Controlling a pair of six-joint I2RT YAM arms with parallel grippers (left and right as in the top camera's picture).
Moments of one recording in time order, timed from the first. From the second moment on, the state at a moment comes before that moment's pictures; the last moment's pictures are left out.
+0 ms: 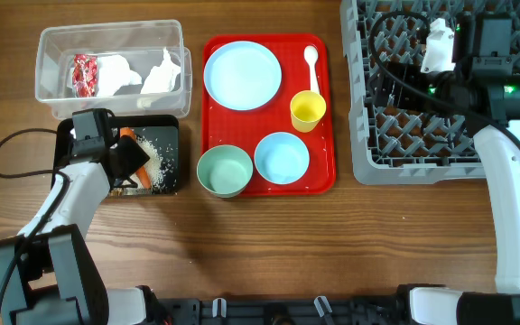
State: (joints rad) left arm 0.19 1.57 0.79 -0.38 0.02 -0.53; right arm 0.00 1.49 1.54 -1.03 -0.27 0.14
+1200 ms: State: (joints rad) left arm -0.44 1.36 0.96 -0.41 0.15 -0.27; right arm 0.20 1.63 1.54 -1.03 -0.39 0.17
